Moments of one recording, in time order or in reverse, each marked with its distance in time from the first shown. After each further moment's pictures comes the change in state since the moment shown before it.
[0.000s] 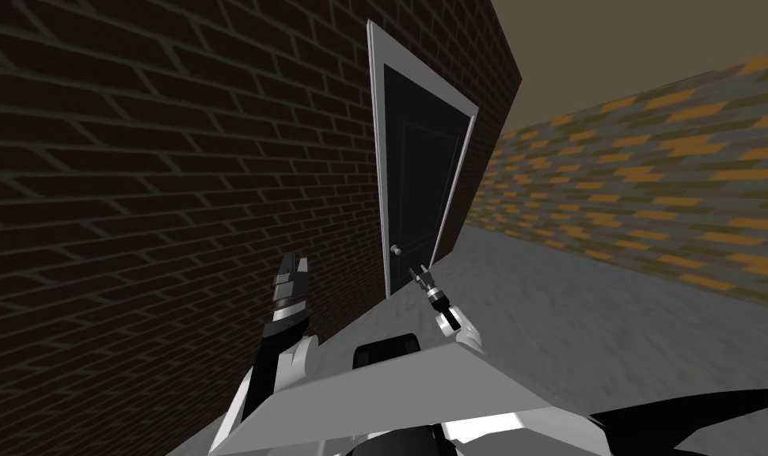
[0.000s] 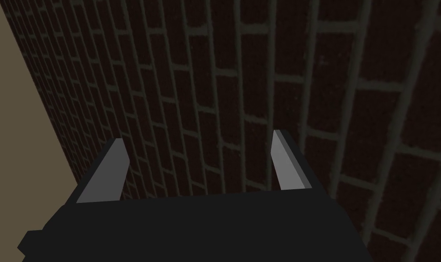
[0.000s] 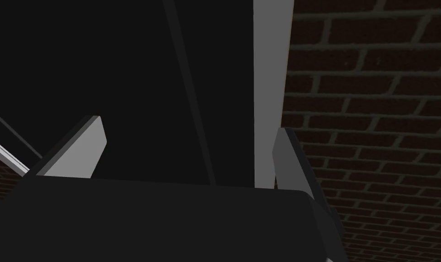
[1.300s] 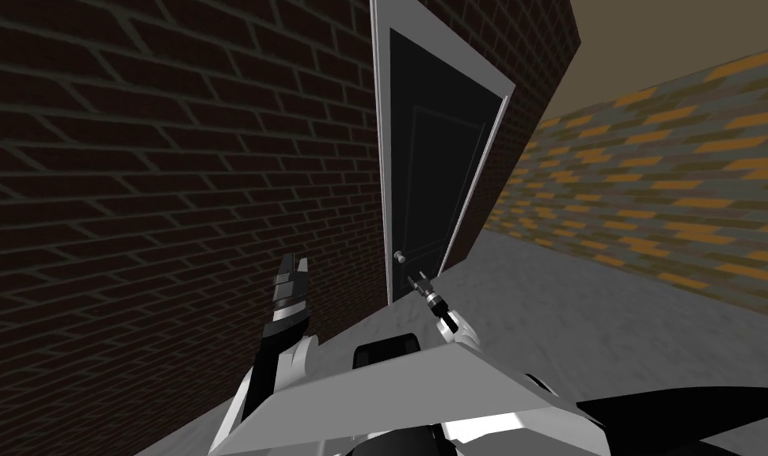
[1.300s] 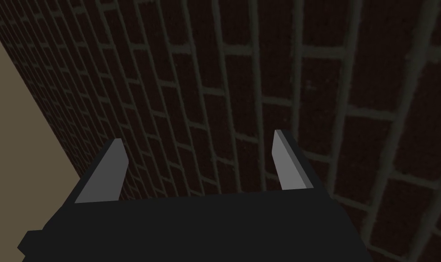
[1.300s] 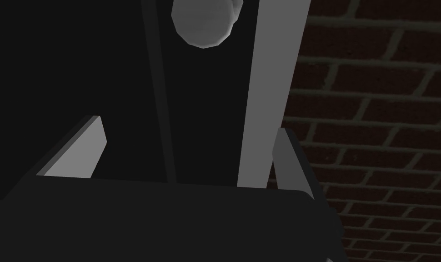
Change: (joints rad) arm -0.105 -0.013 -0.048 0.301 0.083 -0.063 0.169
